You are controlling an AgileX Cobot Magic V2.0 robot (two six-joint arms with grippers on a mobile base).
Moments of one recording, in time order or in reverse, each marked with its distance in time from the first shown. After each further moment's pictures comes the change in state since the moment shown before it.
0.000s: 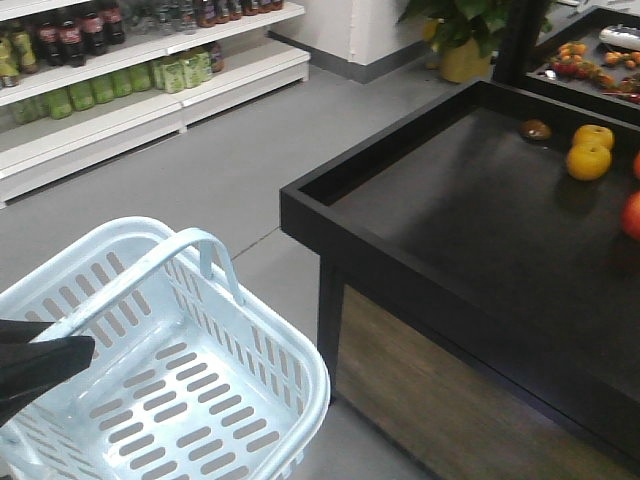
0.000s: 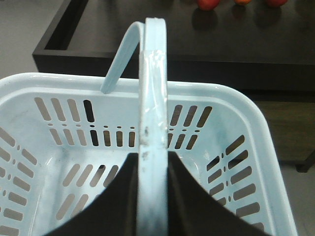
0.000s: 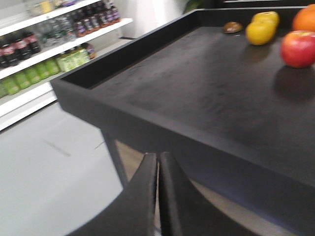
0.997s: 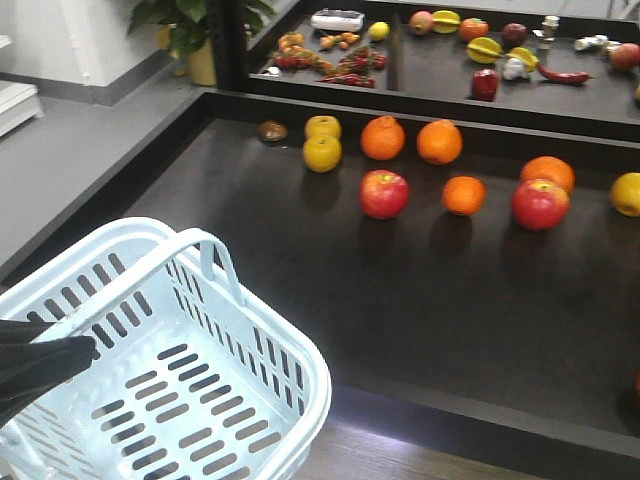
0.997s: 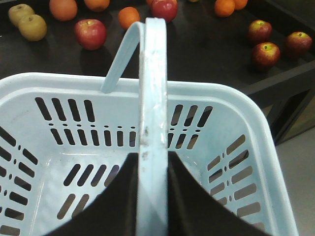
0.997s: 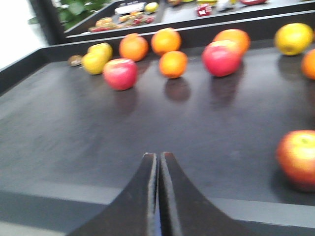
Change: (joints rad) left arm 0.000 0.000 0.000 0.000 0.000 0.000; right arm 0.000 0.000 0.000 0.000 0.000 0.000
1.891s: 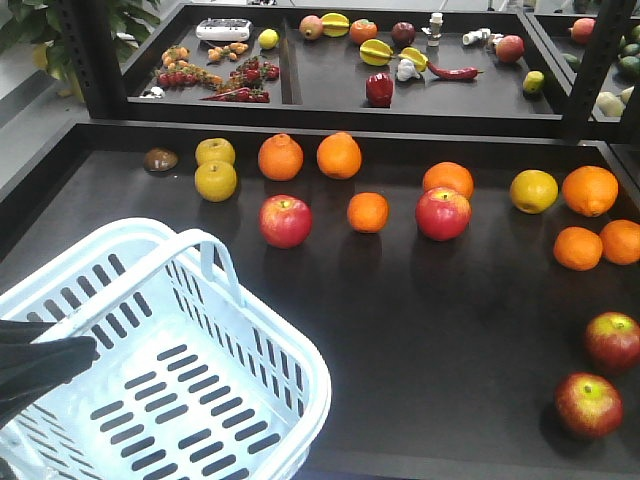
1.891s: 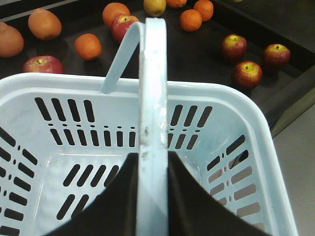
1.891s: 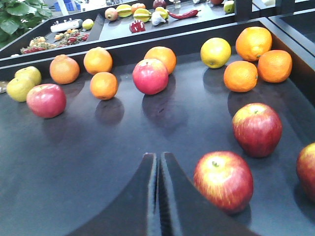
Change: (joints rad) left arm 0.000 0.000 0.000 0.000 0.000 0.000; right arm 0.000 0.000 0.000 0.000 0.000 0.000
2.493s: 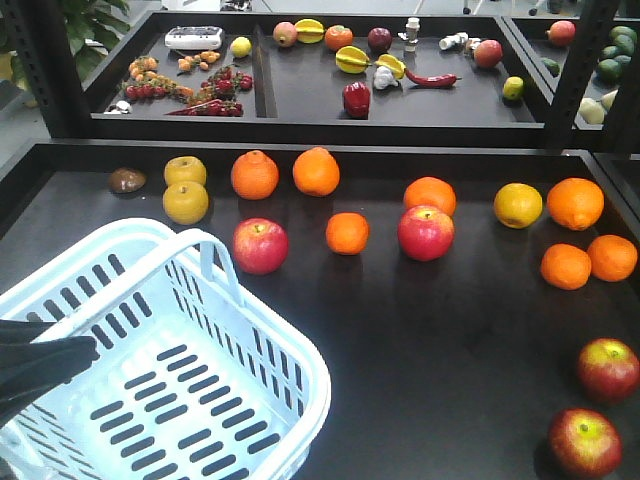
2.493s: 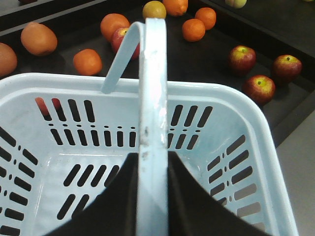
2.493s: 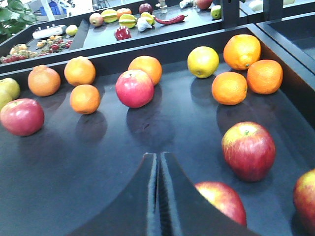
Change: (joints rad) left arm 0.000 0.000 0.000 0.000 0.000 0.000; right arm 0.000 0.000 0.000 0.000 0.000 0.000
